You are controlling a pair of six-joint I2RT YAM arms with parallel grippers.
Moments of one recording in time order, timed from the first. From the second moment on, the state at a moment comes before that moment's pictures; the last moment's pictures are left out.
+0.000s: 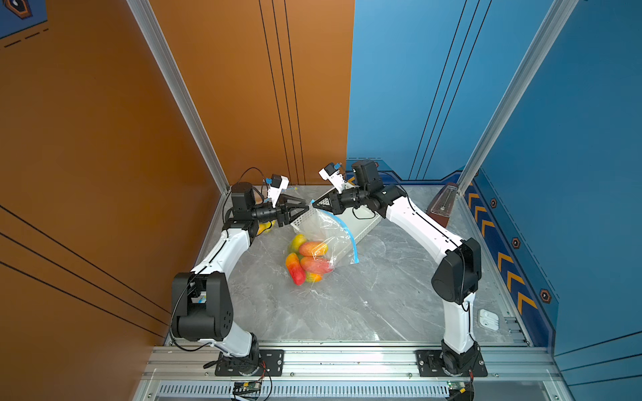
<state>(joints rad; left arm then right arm) 0.01 1.54 1.13 0.19 1.26 -0.08 0.59 2.03 1.99 -0.48 -0.79 0.14</state>
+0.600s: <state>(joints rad) 0.01 1.61 1.25 0.21 1.44 -0.10 0.59 1.99 1.96 -0.54 -0.96 -0.08</state>
